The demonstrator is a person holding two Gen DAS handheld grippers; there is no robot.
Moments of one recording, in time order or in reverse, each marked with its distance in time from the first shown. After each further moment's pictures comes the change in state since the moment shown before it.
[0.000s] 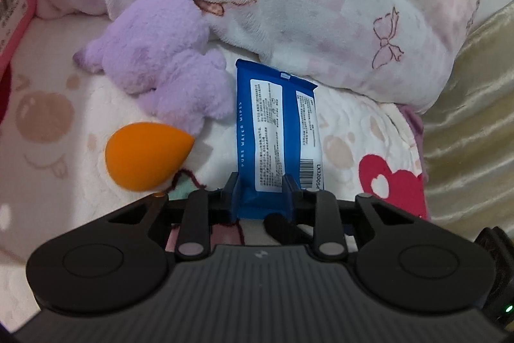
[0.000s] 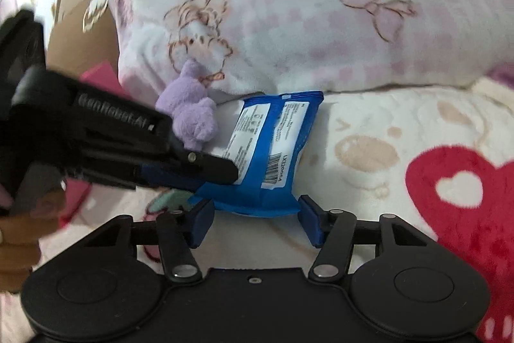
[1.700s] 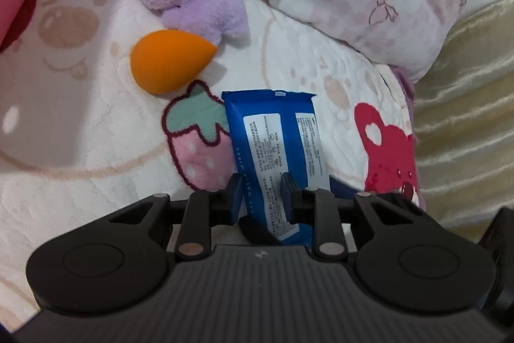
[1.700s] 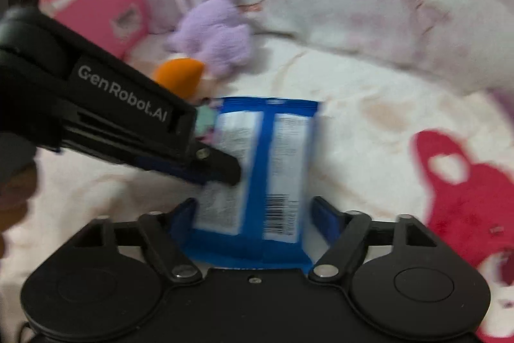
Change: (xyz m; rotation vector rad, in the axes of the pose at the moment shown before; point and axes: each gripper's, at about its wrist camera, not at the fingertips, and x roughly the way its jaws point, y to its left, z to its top) left arm -0.012 0.015 -0.044 -0.053 0.105 -0.049; right arm 0.004 0.075 -0.031 -0.288 0.238 -0.285
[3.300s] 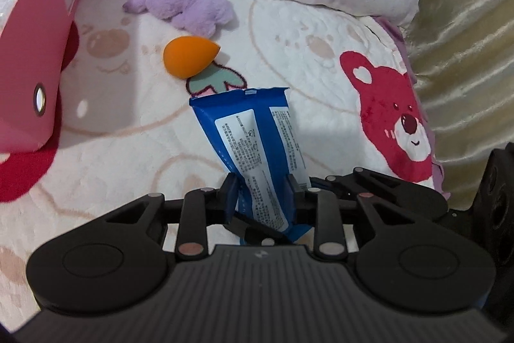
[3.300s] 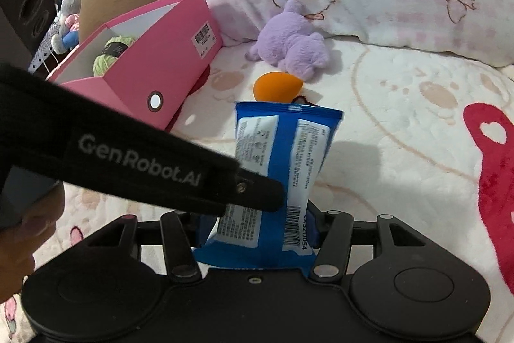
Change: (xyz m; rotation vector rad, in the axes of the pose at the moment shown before) left arm -0.074 -0.028 -0.030 0.179 0.073 0.138; right arm -0.050 0.030 -0.005 0.173 0.013 0.325
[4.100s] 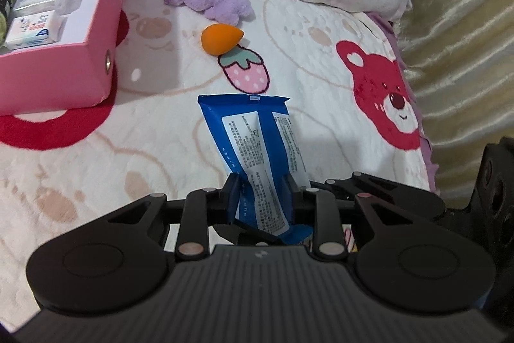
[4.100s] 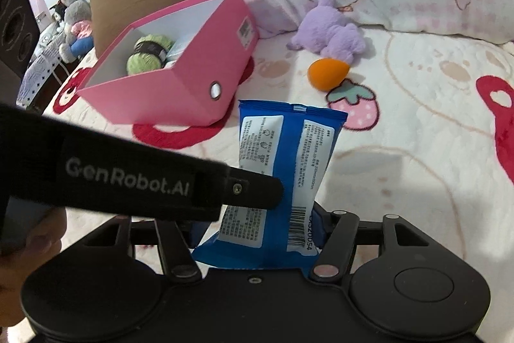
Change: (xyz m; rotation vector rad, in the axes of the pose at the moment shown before) left arm -0.074 0.008 -0.044 0.009 0.002 0.025; right arm -0.038 0.074 -0.012 0.062 0.049 0.019
